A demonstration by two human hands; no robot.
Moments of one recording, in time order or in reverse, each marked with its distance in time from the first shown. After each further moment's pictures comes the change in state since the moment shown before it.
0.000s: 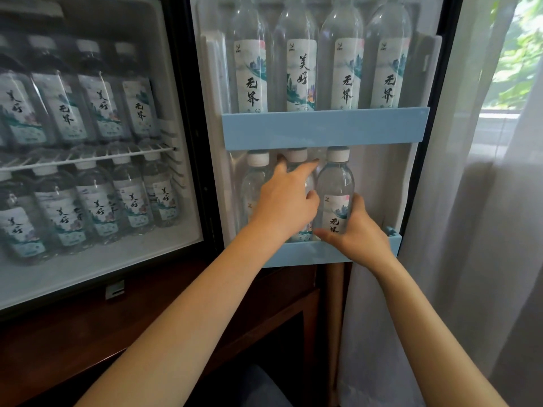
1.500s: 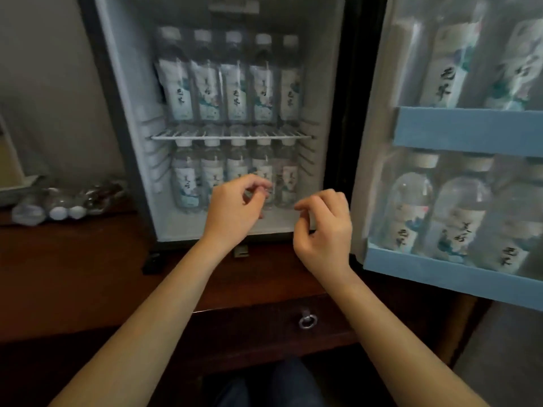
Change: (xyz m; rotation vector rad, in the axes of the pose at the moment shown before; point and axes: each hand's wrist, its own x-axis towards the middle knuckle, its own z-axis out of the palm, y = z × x) left_hand -0.107 -0.184 -0.116 -0.195 0.478 -0.217; right_hand -0.051 -0.187 0.148 0.370 0.333 -0.794
